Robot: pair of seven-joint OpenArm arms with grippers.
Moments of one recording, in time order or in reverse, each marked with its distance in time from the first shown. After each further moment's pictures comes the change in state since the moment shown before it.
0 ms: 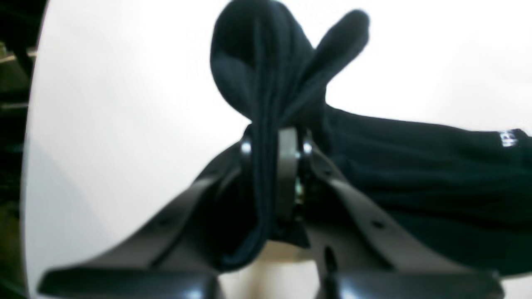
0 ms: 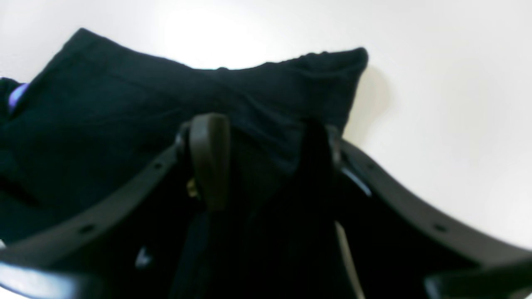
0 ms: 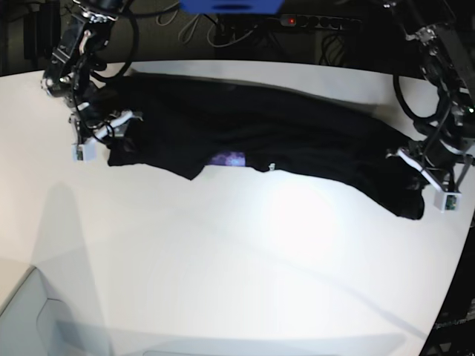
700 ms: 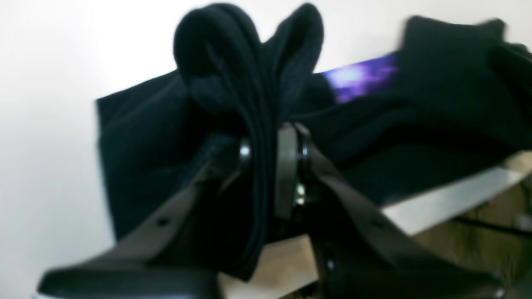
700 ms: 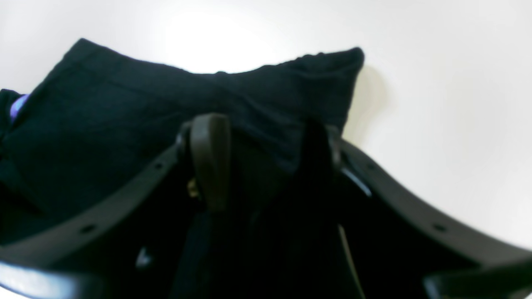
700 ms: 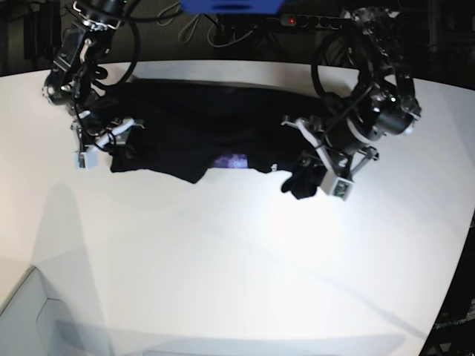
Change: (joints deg) left arm 3.3 12.1 22.6 2.8 0.4 0.4 4.2; right arm 2.4 0.0 -0.1 -1.4 -0.3 0.0 -0.8
